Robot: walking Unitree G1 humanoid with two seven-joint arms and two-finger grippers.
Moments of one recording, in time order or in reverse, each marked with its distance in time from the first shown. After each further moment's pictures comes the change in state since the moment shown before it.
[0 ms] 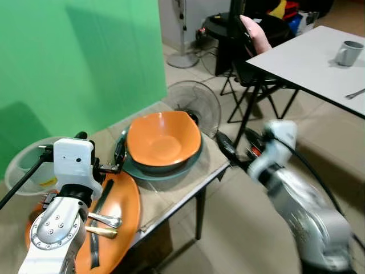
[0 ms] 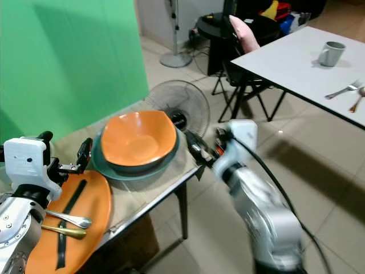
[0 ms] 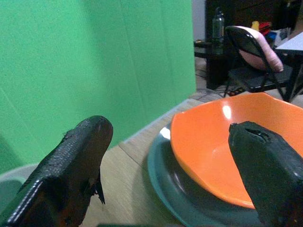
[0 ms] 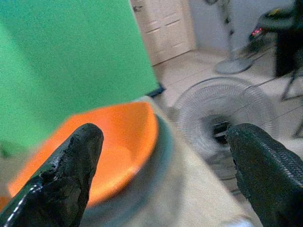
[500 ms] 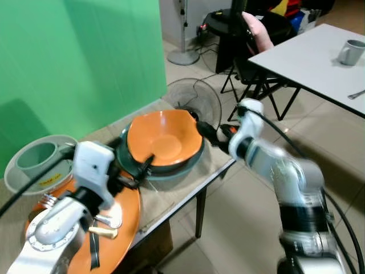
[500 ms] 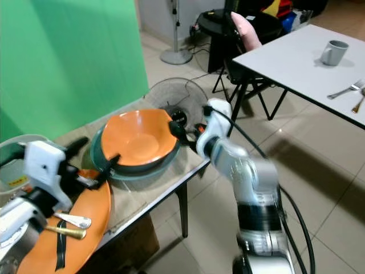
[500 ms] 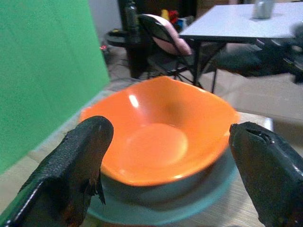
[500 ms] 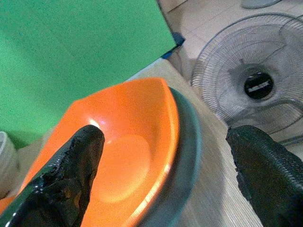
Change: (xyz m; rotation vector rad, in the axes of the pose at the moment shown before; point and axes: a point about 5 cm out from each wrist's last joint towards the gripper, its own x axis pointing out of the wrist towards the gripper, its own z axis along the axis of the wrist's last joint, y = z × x) left arm -0.008 -0.024 0.005 -0.012 0.034 -0.405; right arm 0.063 -0.004 0.009 0.112 0.244 0.047
